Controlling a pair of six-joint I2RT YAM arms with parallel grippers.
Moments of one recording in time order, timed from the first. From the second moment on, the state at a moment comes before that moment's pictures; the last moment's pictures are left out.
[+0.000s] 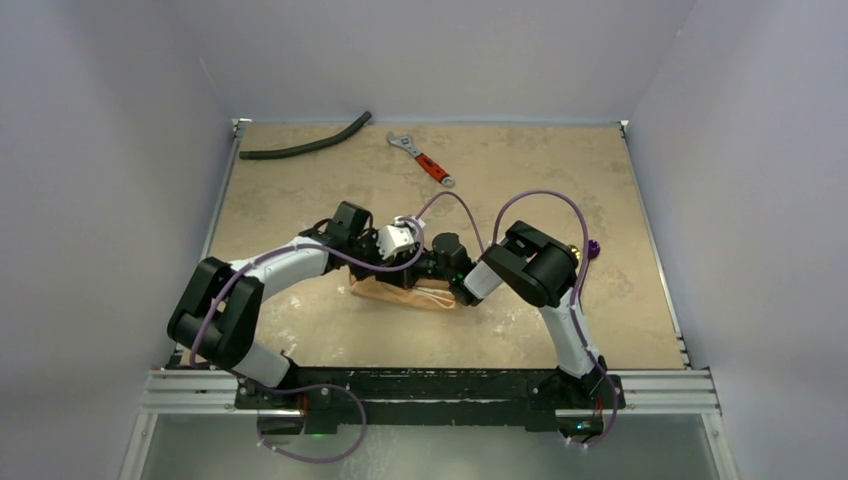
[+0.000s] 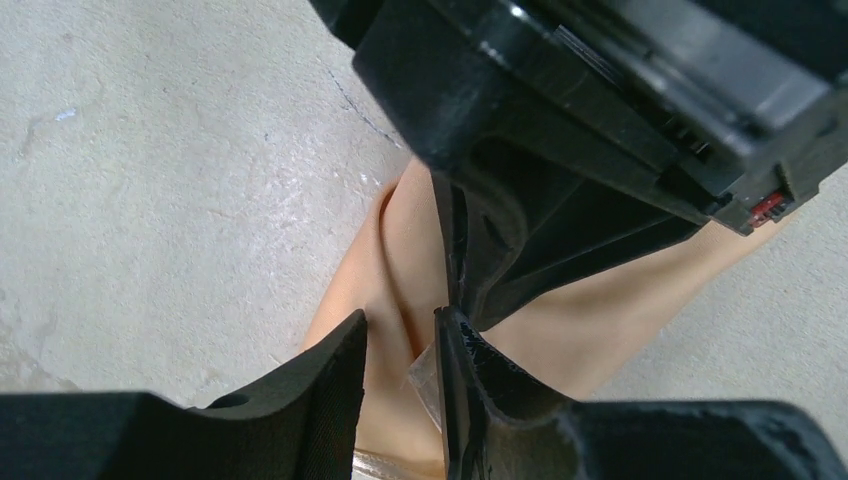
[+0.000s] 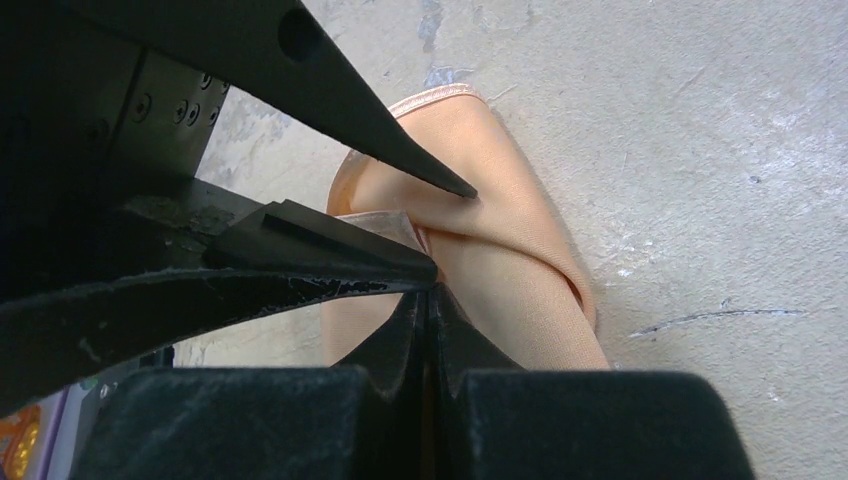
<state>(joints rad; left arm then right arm) -0.47 1.52 0.80 -0.30 0.28 0.62 0.80 2.19 0.86 1.08 -0.52 0.57</state>
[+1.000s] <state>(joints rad) -0.51 1.52 0.79 -0.27 0.18 0.53 0.80 2.17 0.88 1.02 -0.50 0.57</state>
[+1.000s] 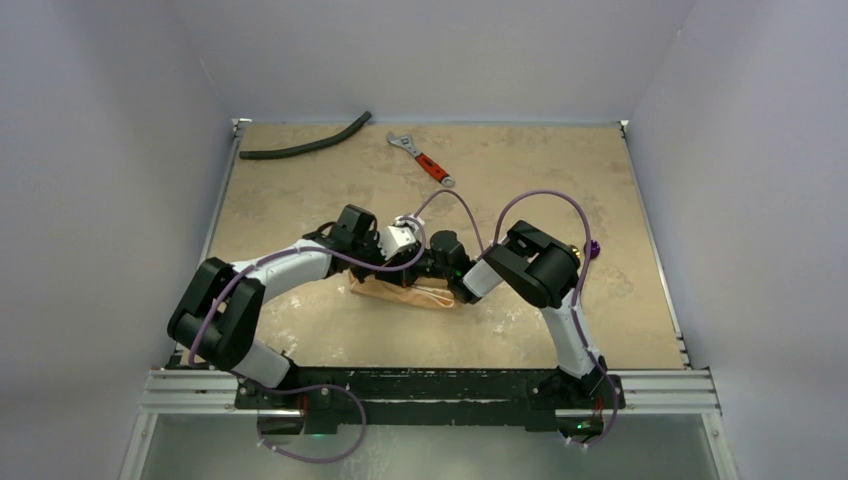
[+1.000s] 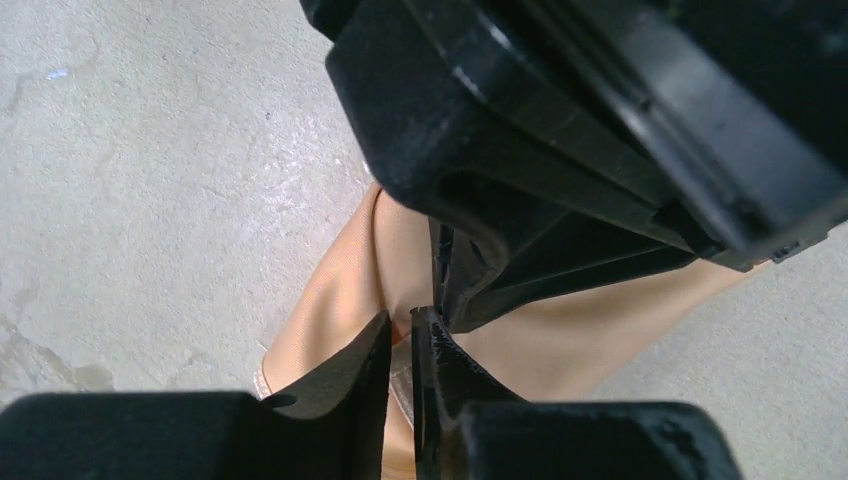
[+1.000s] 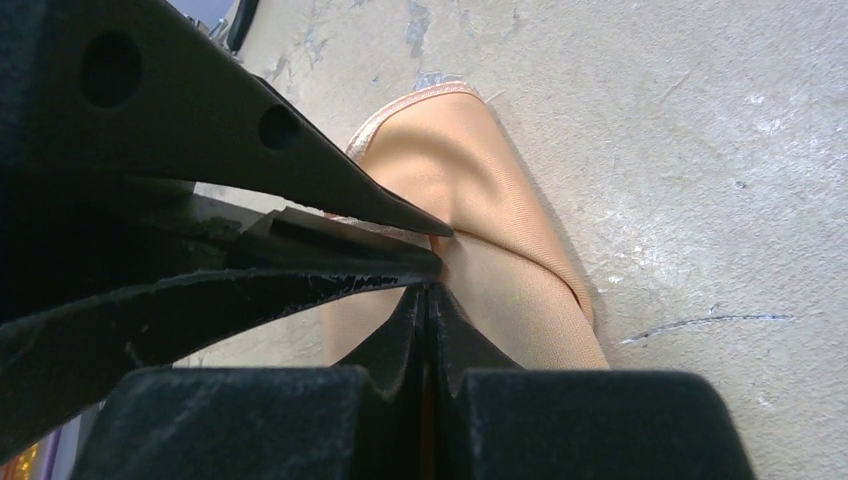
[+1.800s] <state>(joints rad) -0.50 1.52 0.73 -0.15 0.10 0.56 0.80 2.13 0.87 0.96 -0.46 0.54</state>
